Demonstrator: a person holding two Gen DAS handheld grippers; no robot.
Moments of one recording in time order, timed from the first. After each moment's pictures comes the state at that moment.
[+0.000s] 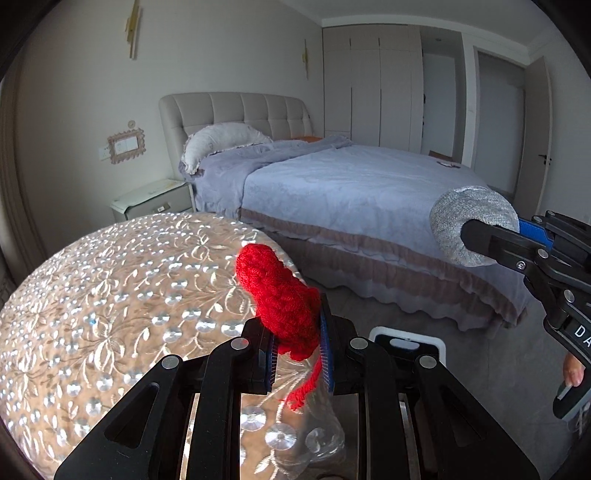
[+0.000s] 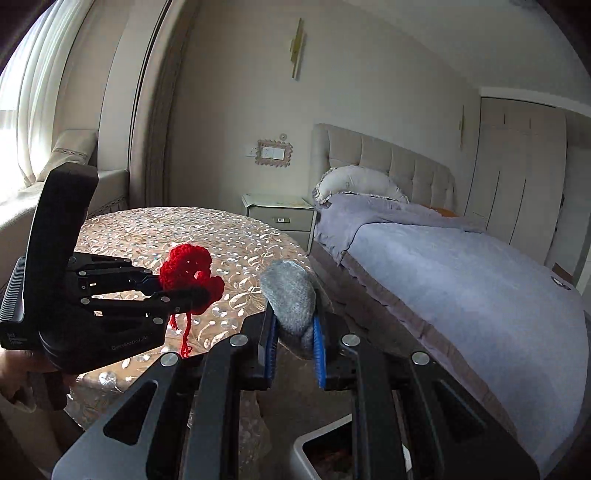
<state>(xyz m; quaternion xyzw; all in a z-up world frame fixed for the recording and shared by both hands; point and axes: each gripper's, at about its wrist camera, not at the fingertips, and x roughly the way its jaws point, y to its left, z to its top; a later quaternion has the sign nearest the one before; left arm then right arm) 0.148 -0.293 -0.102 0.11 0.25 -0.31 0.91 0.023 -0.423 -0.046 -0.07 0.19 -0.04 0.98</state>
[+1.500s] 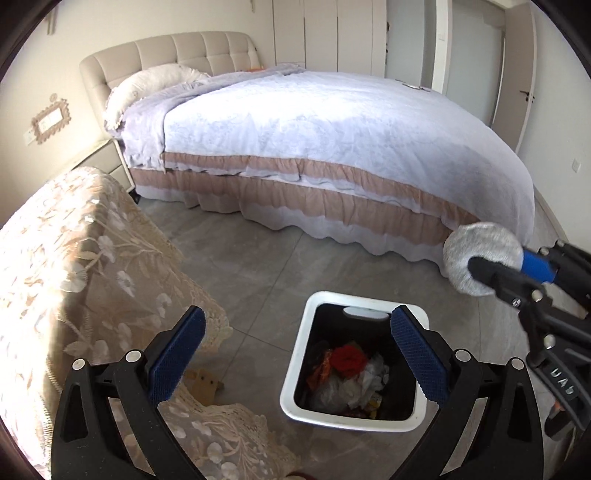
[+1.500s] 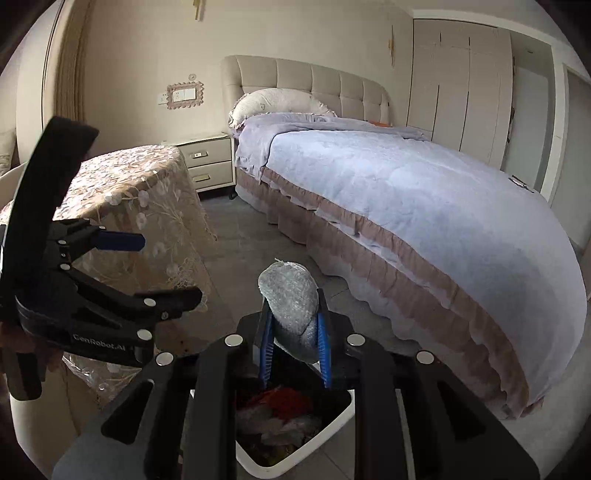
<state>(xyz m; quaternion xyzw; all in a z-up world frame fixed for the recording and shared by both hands) 0.195 -0.468 -0.229 0.17 0.35 -0.35 0.85 0.036 -0.585 -0.201 0.02 0.30 -0.14 0.94</state>
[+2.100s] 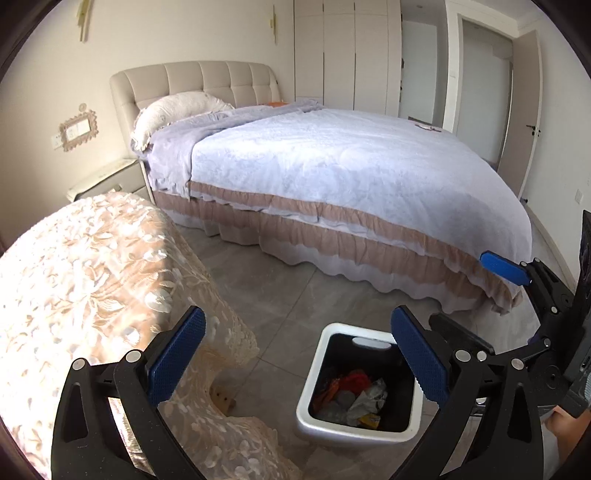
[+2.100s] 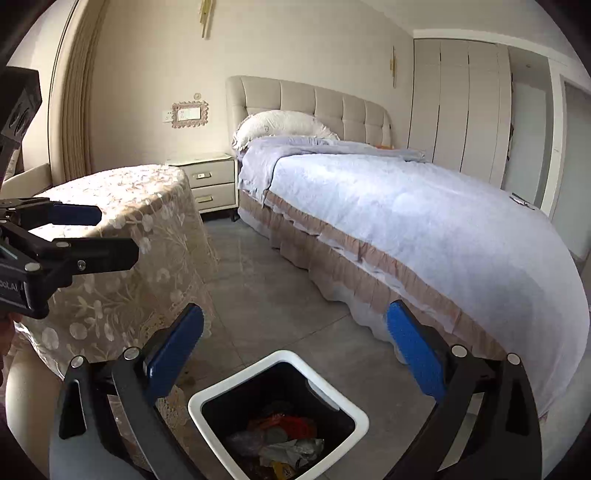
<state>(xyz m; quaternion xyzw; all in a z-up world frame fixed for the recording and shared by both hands) 0.182 -0.420 -0.165 0.13 0.29 -0.34 0.89 0.038 -0.581 -0.176 0.01 0.24 -0.14 0.96</state>
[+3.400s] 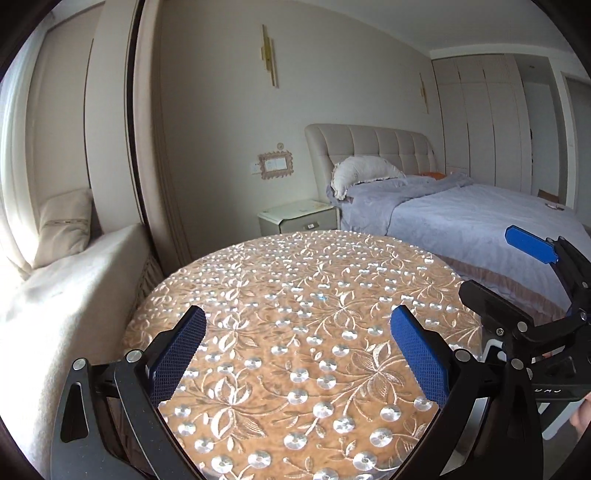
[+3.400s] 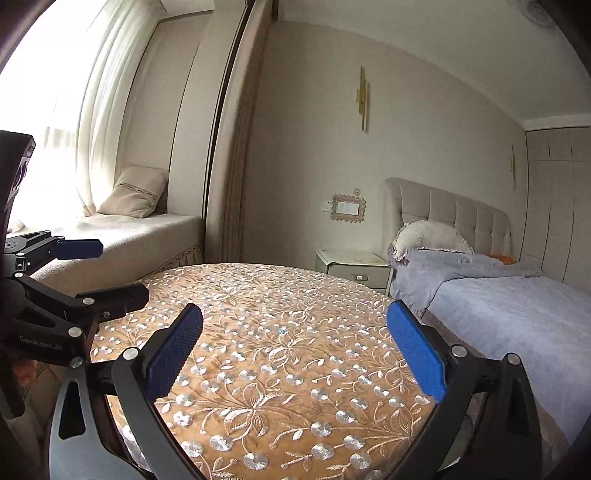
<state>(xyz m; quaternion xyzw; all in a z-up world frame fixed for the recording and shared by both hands) 0.069 -0.025 -0.022 0.08 0.18 -0.06 0.98 0.063 -0.235 -0.019 -0.06 0.09 0.10 0.99</state>
